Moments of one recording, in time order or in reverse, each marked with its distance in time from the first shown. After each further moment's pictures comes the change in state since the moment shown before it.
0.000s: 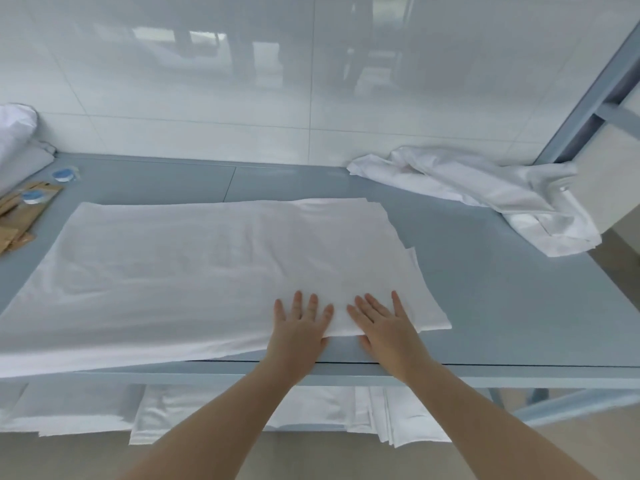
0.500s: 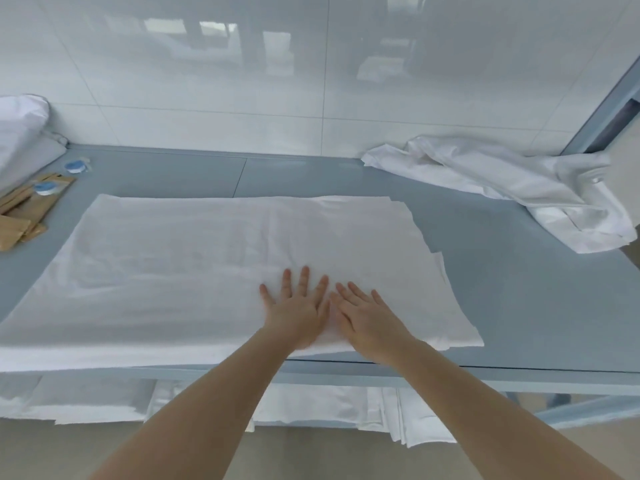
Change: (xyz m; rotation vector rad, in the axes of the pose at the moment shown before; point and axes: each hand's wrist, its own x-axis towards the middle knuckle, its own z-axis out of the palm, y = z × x) left_hand 0.026 -0.034 -0.005 -0.277 -0.085 -0.181; right_hand 0.043 -0.037 -0.007 0.336 -0.141 -0.002
